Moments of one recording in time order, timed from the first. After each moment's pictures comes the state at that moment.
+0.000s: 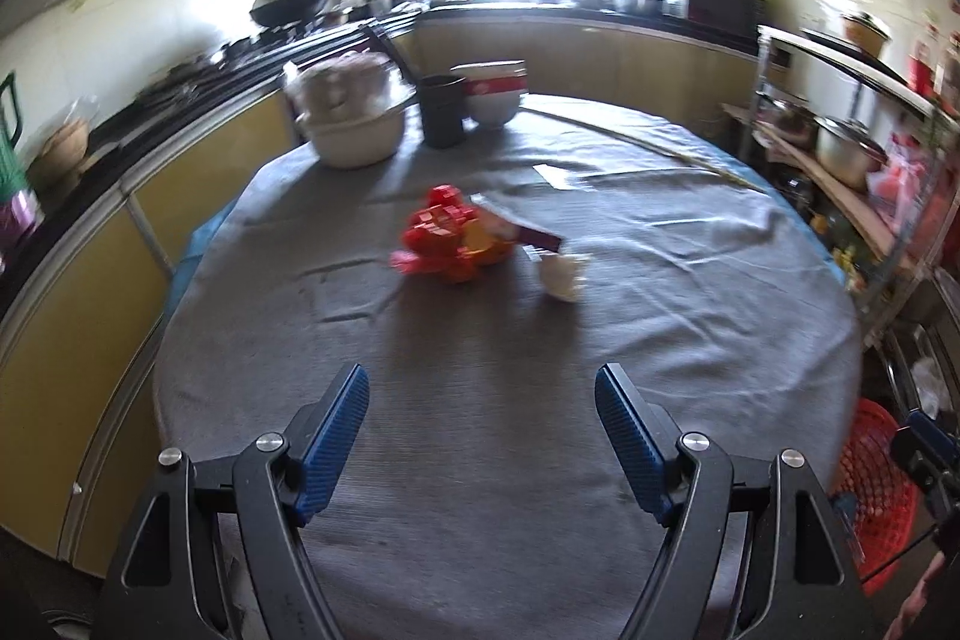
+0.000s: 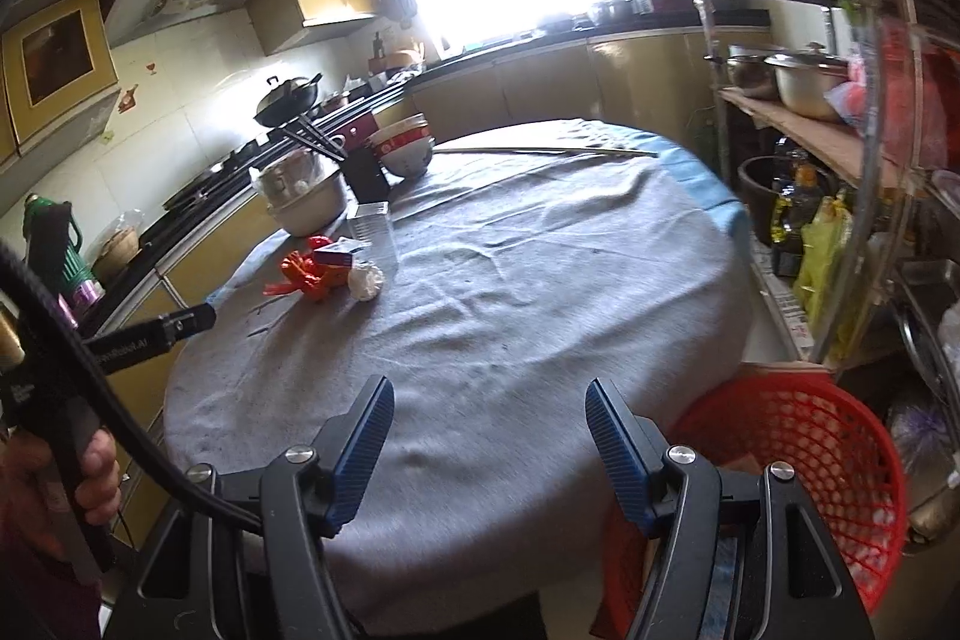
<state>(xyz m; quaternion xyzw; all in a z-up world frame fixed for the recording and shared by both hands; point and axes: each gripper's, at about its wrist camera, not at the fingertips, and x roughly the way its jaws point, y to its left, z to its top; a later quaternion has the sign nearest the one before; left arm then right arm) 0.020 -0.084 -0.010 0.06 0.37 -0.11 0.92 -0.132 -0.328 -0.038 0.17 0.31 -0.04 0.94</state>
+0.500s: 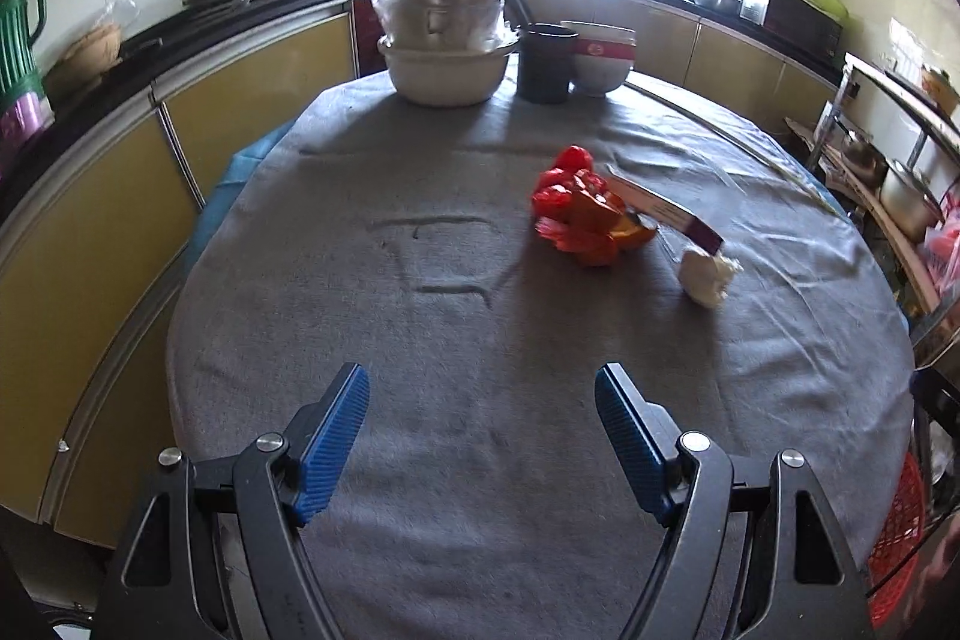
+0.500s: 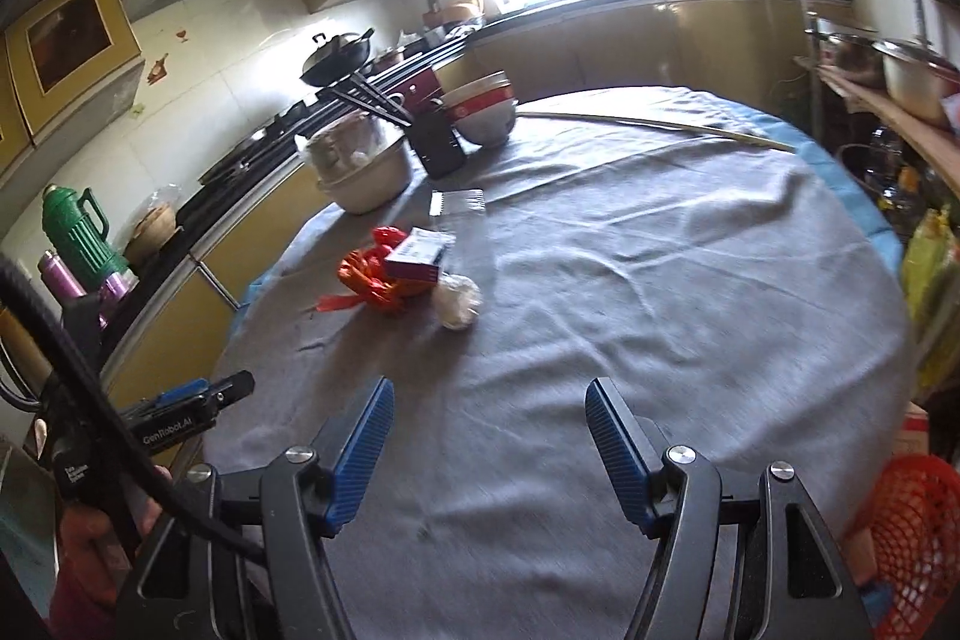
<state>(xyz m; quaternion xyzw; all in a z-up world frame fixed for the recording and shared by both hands) 0.088 -0.010 -0.047 0.00 0.42 -0.08 0.90 -0.007 -0.278 -0.036 0.18 0.35 0.04 0.92</state>
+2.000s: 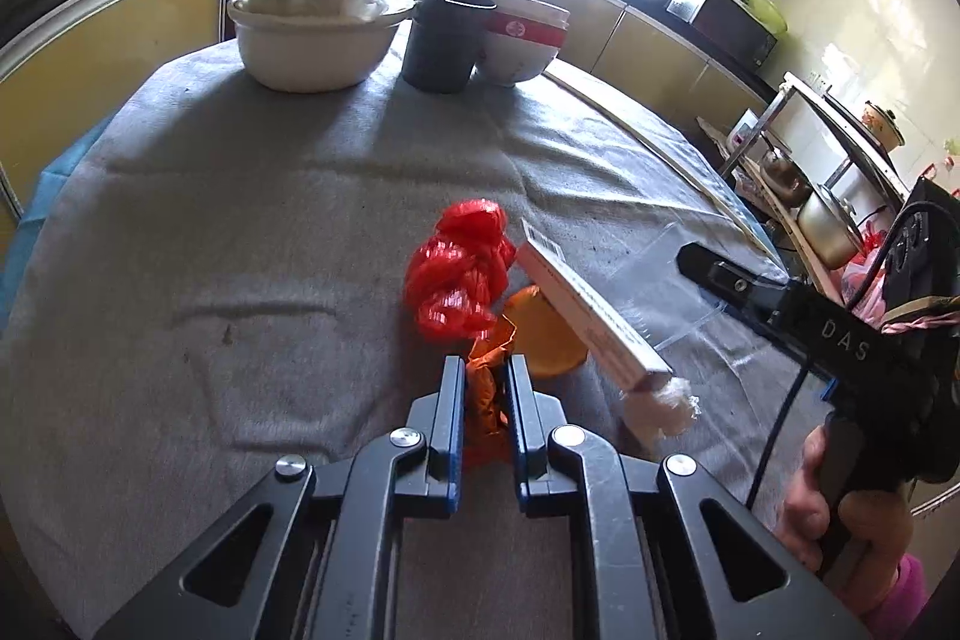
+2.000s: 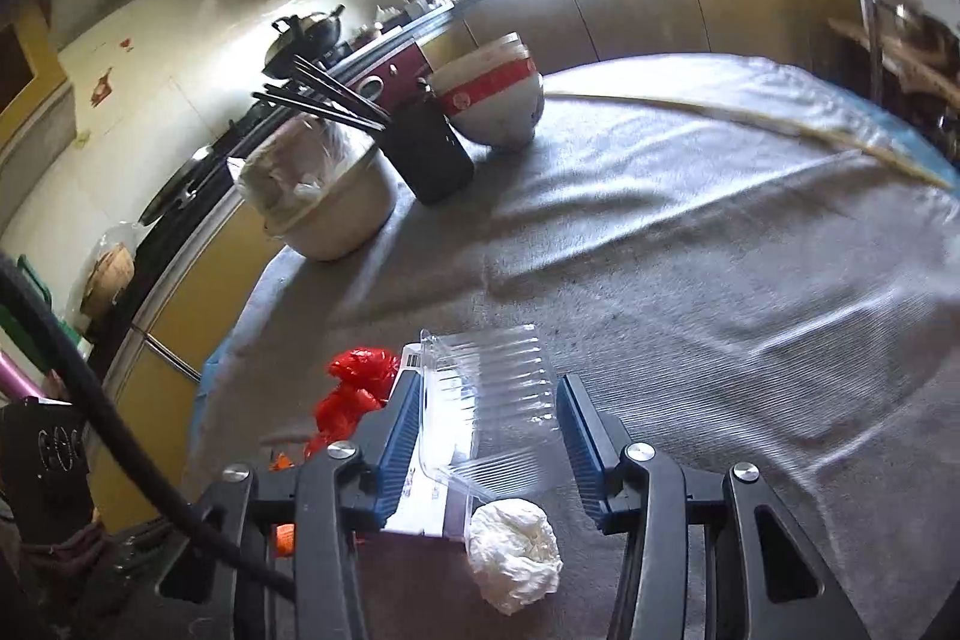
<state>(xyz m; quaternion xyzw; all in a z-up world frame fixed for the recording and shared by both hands) 0.201 -0.048 -0.069 -0.07 0.46 -0.22 0.86 0.192 -0.259 -0.069 0.21 0.37 0.03 0.90</state>
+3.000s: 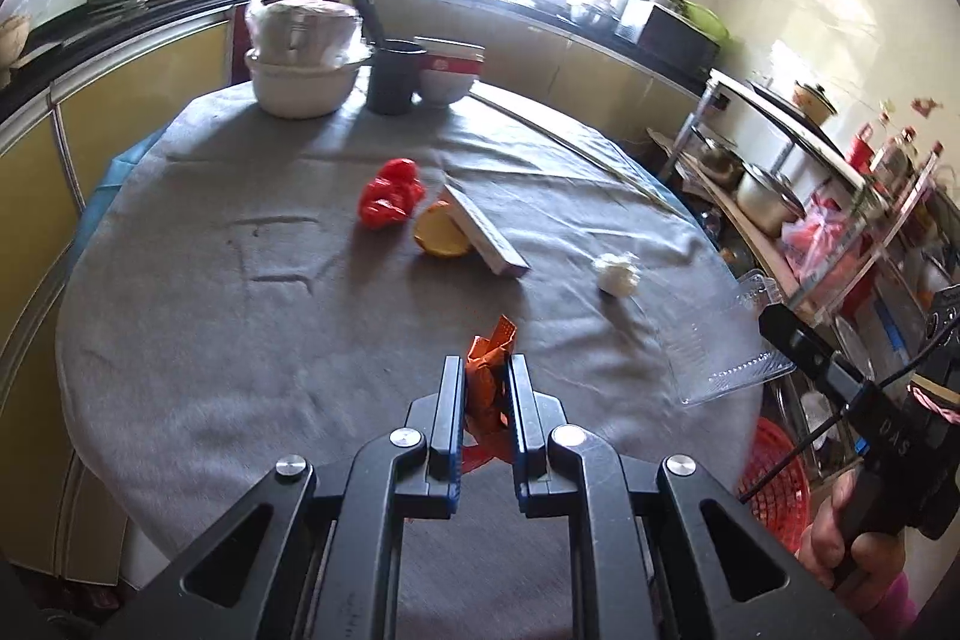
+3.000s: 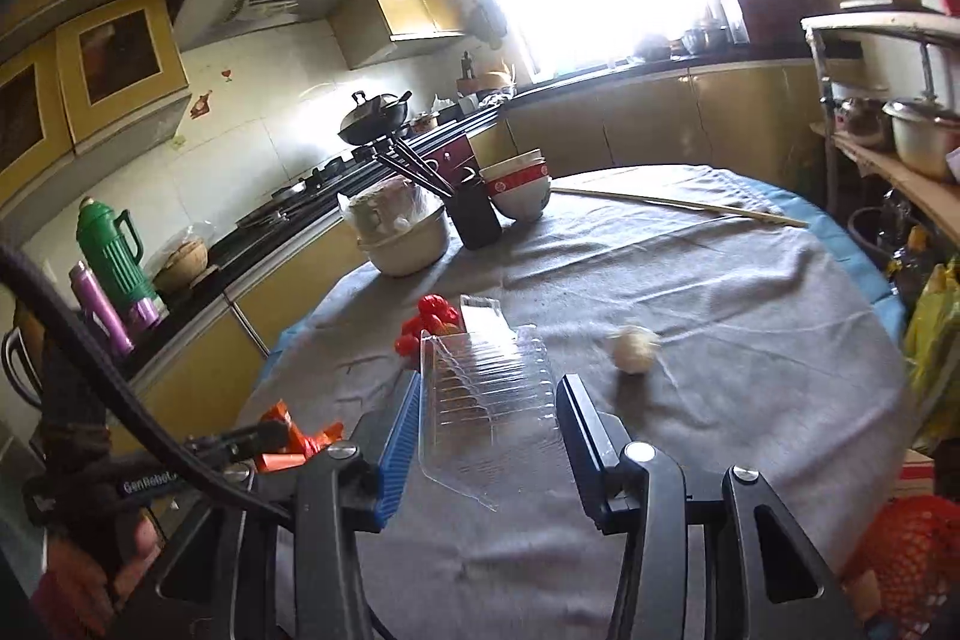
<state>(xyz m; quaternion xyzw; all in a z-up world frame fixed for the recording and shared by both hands) 0.034 -0.045 -0.018 -0.05 0.40 -0.24 0.88 -0.045 -0.269 -0.011 0.16 0.26 0.04 0.95</state>
